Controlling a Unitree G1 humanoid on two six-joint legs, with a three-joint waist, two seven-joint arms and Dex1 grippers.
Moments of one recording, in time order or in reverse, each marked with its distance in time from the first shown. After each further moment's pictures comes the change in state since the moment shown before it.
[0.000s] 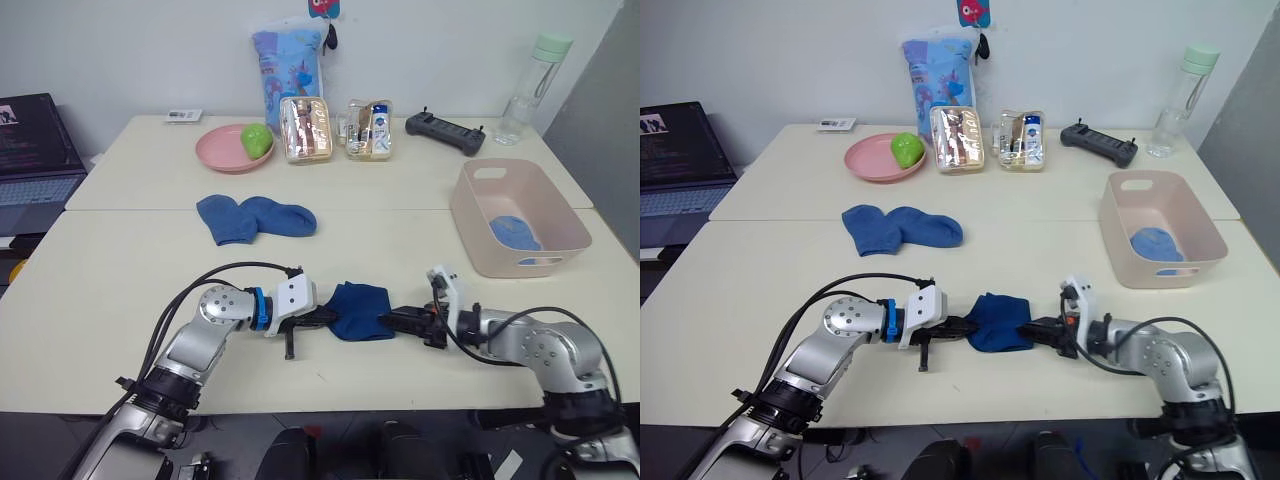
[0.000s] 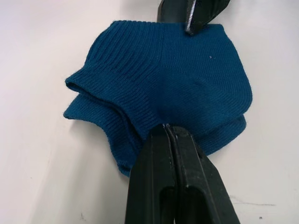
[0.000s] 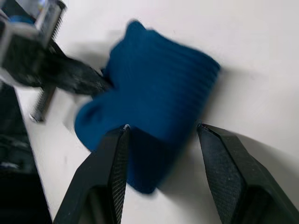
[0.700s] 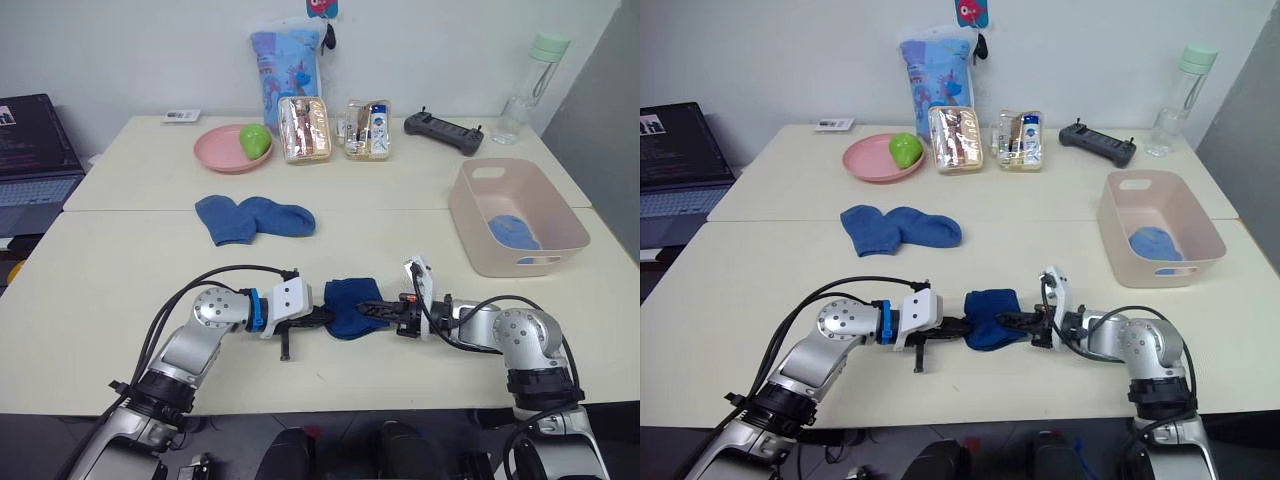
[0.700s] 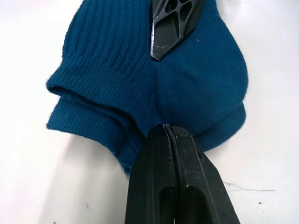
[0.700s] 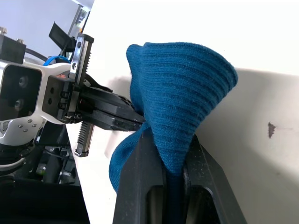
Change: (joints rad) left arm 0.017 0.021 0.012 0.002 -0.006 -0.055 -0.008; right arm -0.082 0.120 -0.041 0.115 0.040 0.060 -0.031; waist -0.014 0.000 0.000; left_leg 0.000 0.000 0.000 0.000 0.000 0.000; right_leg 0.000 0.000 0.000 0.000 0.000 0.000
